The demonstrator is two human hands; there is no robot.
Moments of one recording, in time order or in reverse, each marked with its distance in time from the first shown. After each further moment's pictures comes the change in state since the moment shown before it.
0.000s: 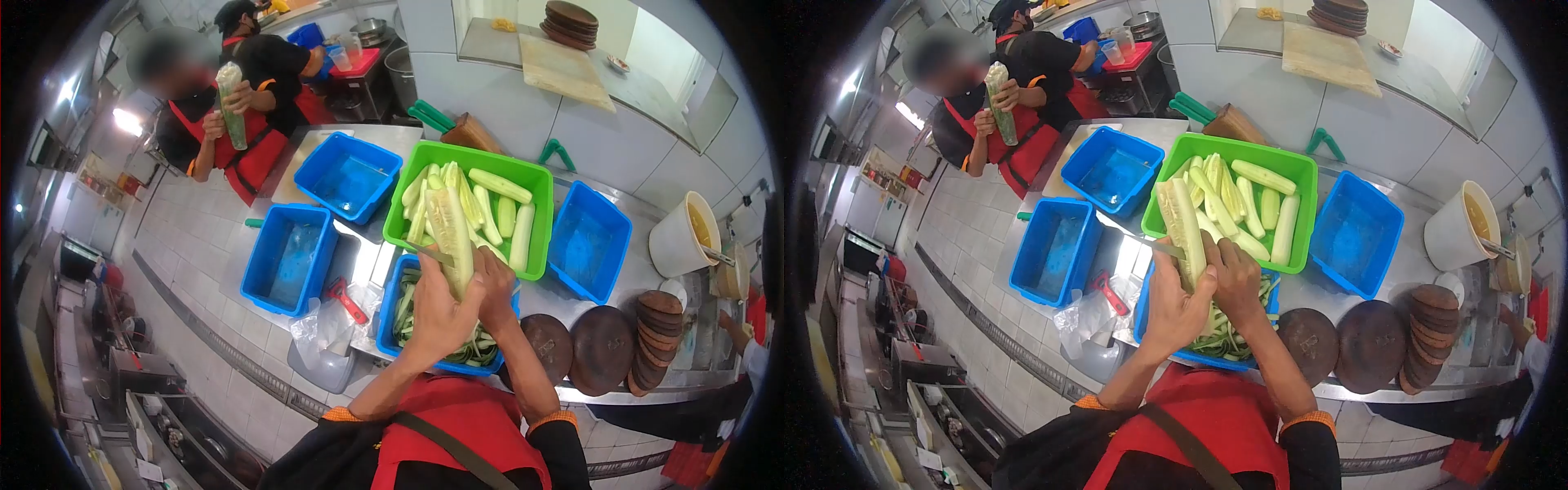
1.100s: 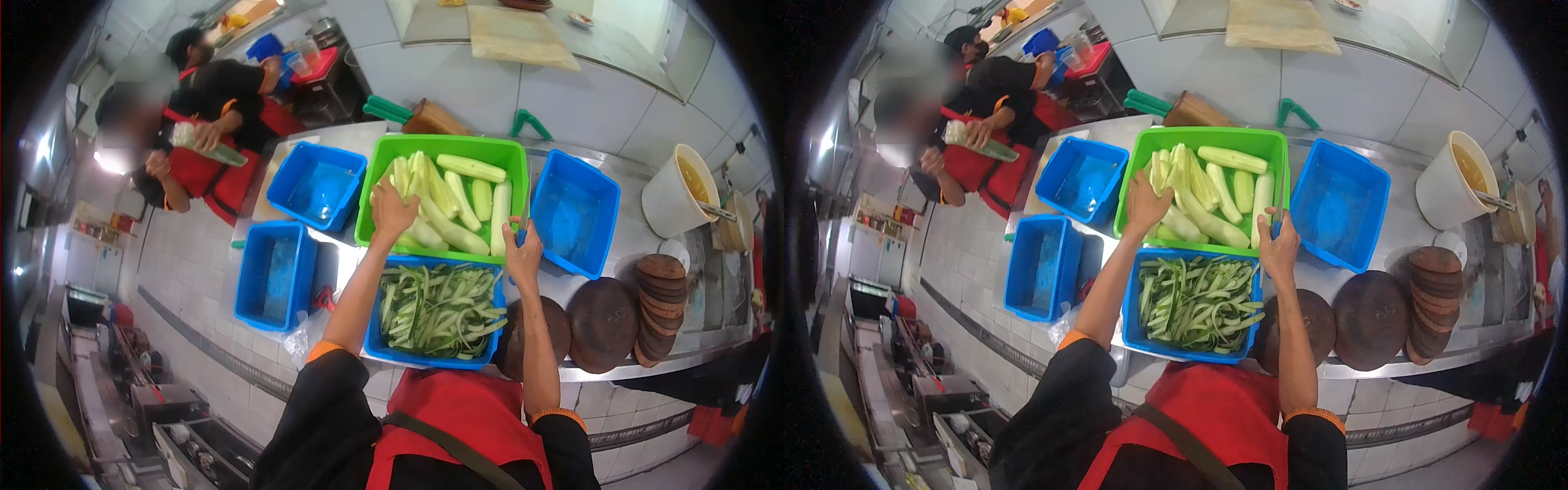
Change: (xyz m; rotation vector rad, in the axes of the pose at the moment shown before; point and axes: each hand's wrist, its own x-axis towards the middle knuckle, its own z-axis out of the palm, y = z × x) left_hand 0.140 -0.181 0.038 0.725 -0.149 -0.248; right_hand -0.070 0.134 -0.004 0.174 0.052 0.841
